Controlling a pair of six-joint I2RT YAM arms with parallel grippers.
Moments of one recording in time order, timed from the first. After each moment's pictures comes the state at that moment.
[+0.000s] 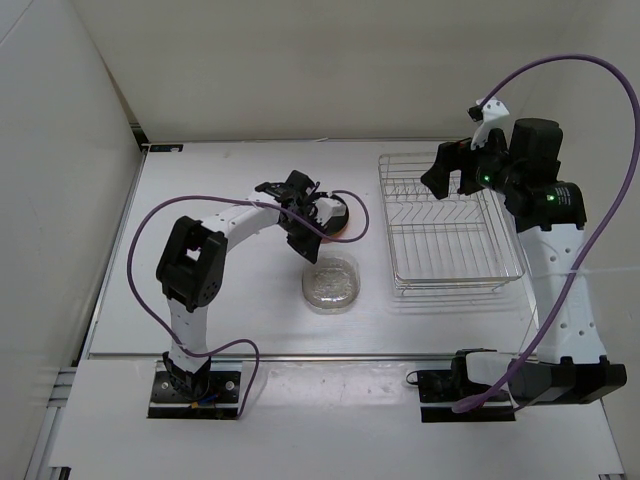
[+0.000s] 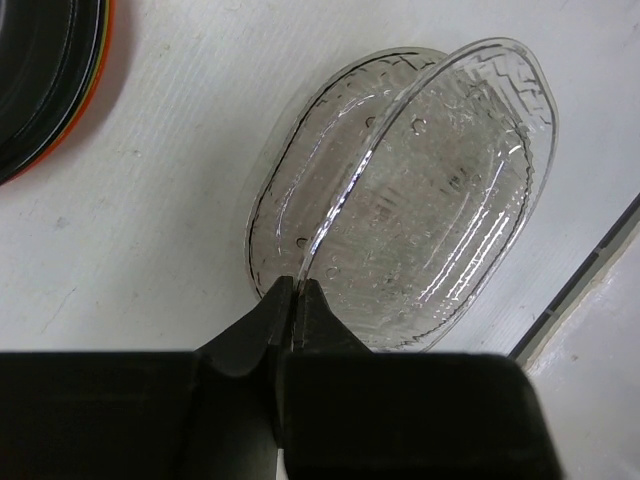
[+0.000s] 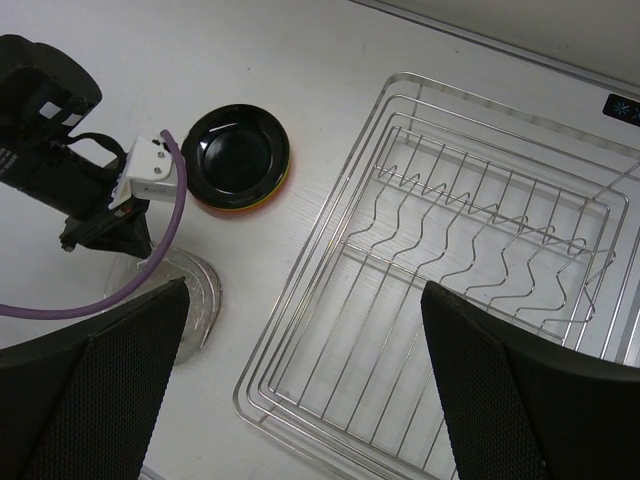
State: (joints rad) left arm -0.56 1.97 1.50 -0.77 0.48 0.28; right arm 0.08 1.23 1.59 -0.81 -0.44 -0.11
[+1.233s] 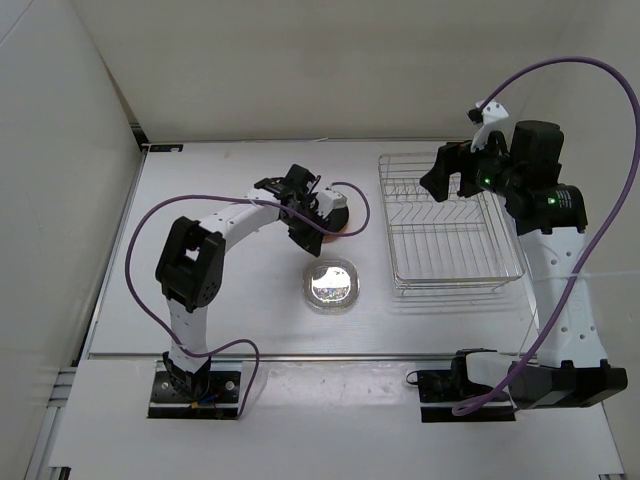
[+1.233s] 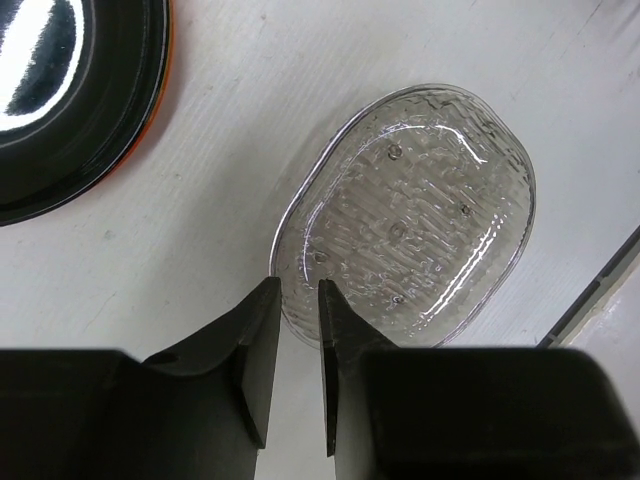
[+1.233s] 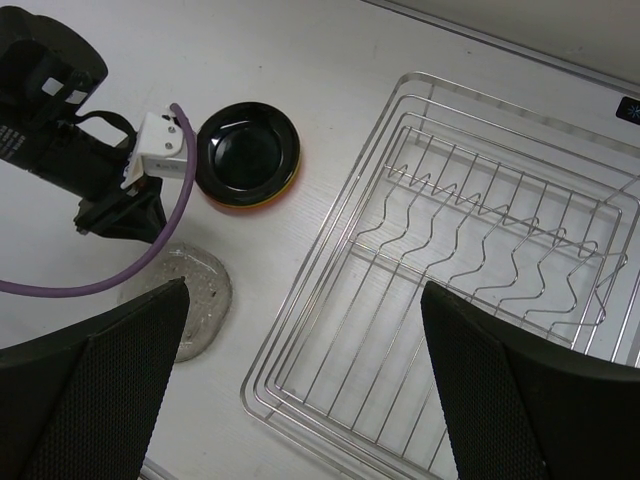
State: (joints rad) left arm -0.56 1.97 1.54 -0.75 0.44 0.25; right arm 0.08 1.22 1.57 -0.81 -0.47 -0.11
